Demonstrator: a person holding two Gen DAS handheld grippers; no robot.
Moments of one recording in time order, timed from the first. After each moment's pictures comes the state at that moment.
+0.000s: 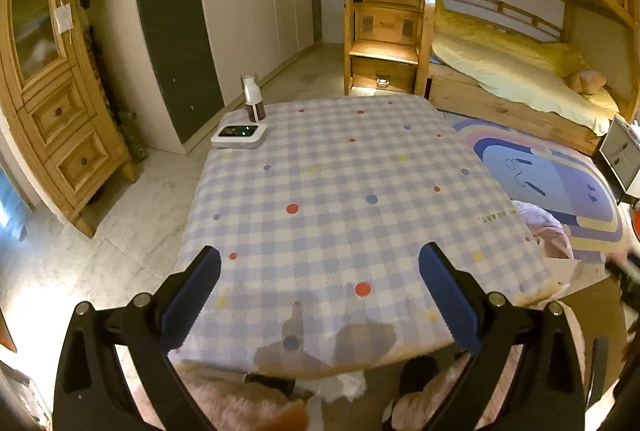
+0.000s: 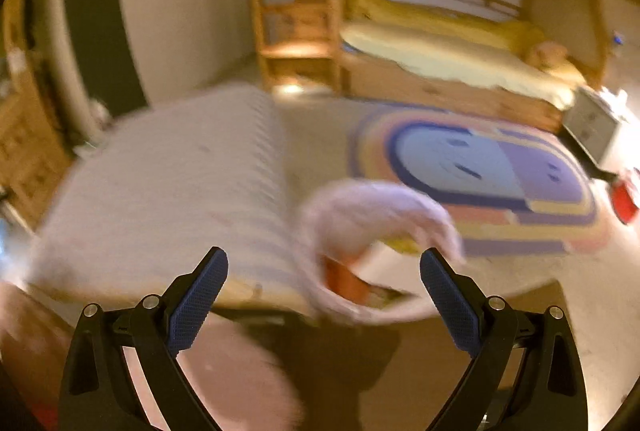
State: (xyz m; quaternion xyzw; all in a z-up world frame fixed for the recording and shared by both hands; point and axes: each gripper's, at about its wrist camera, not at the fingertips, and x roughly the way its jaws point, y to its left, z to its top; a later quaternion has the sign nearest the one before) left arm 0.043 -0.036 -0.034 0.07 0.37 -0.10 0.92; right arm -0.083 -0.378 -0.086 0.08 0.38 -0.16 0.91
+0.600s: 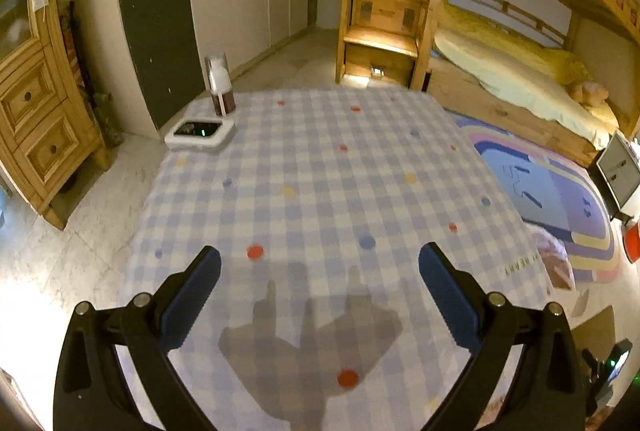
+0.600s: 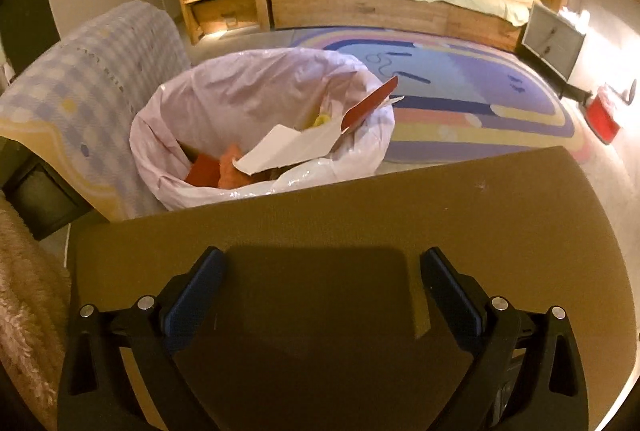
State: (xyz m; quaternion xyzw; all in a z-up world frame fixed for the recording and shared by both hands) left arm 0.132 -0.059 -0.060 0.04 0.39 -0.12 0.91; right arm -0.125 -0.433 -0.251 0.13 0.43 -0.23 0.86
